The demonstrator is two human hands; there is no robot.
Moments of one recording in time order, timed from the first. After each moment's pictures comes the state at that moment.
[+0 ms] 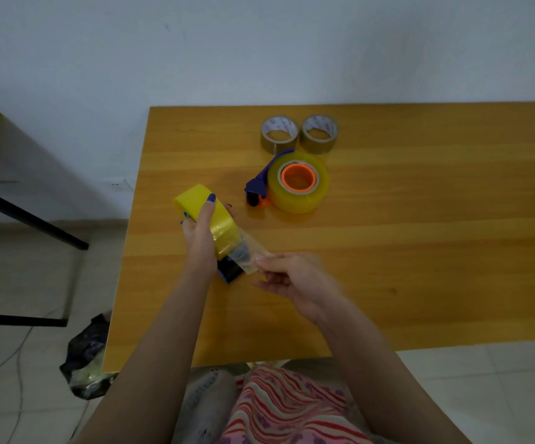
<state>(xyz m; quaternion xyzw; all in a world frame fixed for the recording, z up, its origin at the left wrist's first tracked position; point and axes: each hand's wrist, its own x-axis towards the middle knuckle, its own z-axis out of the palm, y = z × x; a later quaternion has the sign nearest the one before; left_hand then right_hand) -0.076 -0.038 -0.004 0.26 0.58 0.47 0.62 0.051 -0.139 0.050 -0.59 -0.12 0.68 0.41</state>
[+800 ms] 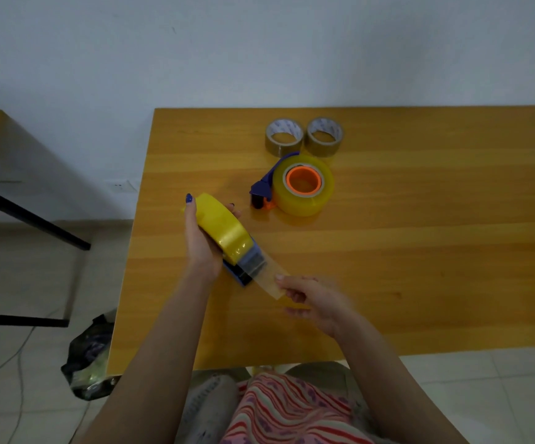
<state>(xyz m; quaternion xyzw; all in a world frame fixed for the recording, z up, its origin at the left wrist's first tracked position) -0.076 -0.036 0.003 0.23 0.46 0.49 0.70 0.069 -0.155 0.016 -0.66 -0.10 0.67 0.33</state>
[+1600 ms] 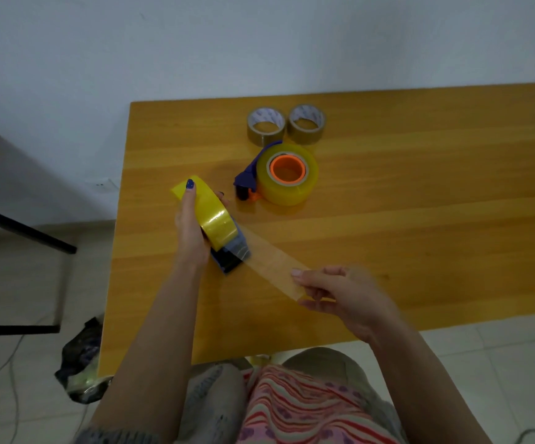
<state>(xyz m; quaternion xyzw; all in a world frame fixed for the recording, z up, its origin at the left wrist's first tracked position) -0.071 -0.027 -0.007 0.32 0.48 0.48 0.66 0.094 -0.189 0.059 -0.65 -0.13 0.64 0.40</state>
